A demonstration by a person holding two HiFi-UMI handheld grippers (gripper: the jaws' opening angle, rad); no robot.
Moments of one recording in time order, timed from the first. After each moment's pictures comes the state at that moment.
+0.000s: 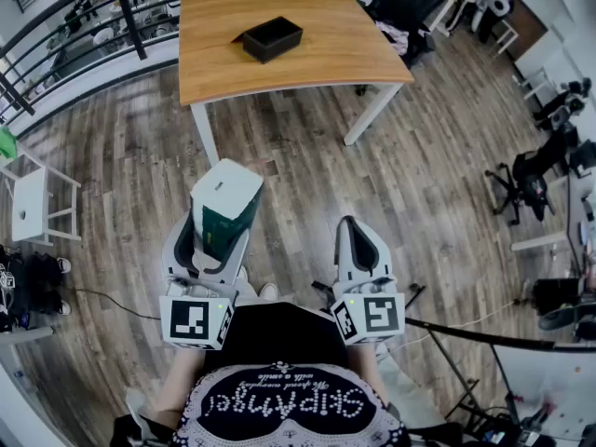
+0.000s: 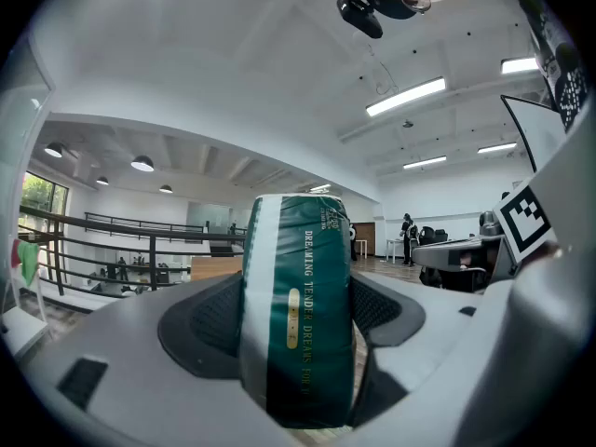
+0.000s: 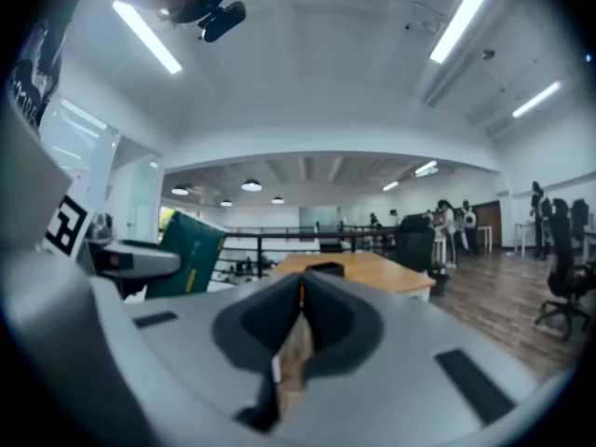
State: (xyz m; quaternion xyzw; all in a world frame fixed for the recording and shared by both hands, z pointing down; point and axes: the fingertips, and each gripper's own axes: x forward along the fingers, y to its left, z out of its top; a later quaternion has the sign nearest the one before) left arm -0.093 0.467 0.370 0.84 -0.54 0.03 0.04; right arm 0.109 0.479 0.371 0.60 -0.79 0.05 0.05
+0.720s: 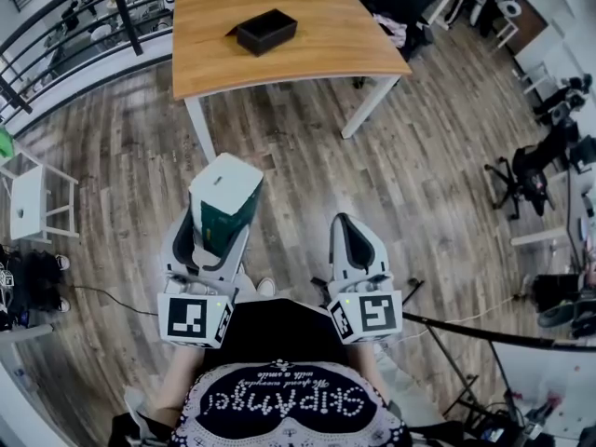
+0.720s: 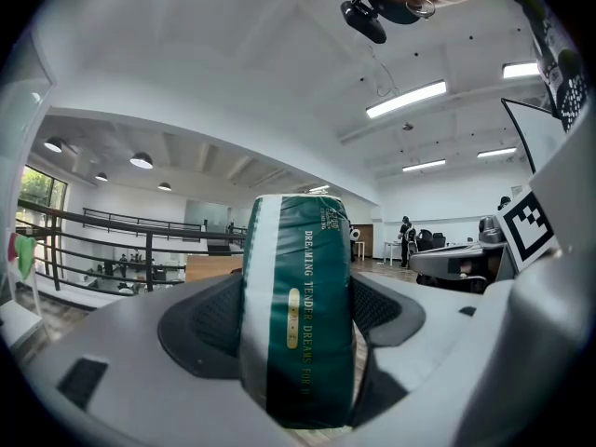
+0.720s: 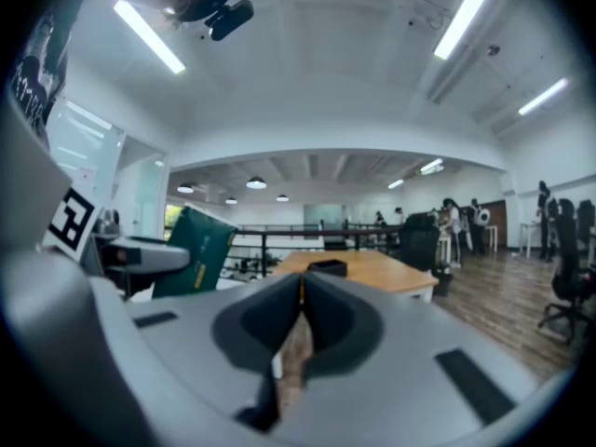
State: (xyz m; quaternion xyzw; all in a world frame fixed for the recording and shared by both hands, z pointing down) left arm -0.074 0.470 0.370 0.84 -0.54 0.02 0.05; right arm 0.115 0.484 0.375 0.59 -0.81 0.05 0.06
